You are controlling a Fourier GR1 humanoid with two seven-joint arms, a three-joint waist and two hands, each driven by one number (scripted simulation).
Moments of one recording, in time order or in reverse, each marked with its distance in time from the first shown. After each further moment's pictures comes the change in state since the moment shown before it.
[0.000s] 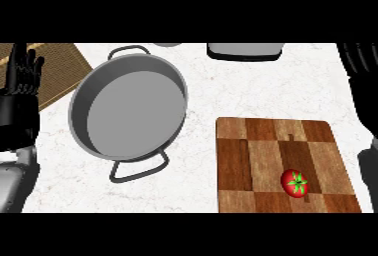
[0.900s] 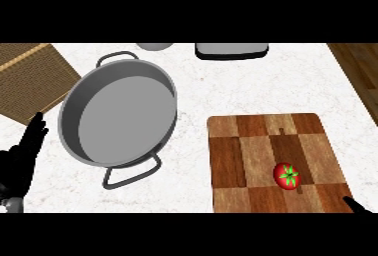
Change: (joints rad) left arm 0.322 0.050 -0.019 0.079 0.024 -0.093 0.192; right arm 0.842 -0.044 -0.067 -0.121 0.576 -0.501 0.006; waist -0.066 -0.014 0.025
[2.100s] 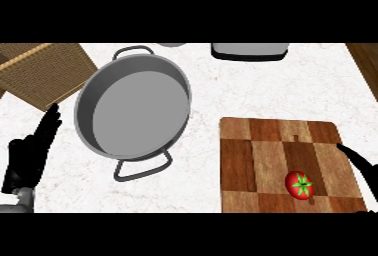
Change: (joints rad) left arm -0.059 -0.031 -0.026 -0.031 -0.047 -0.045 0.072; right arm -0.305 -0.225 0.267 -0.231 -0.017 0.666 1.047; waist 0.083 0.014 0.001
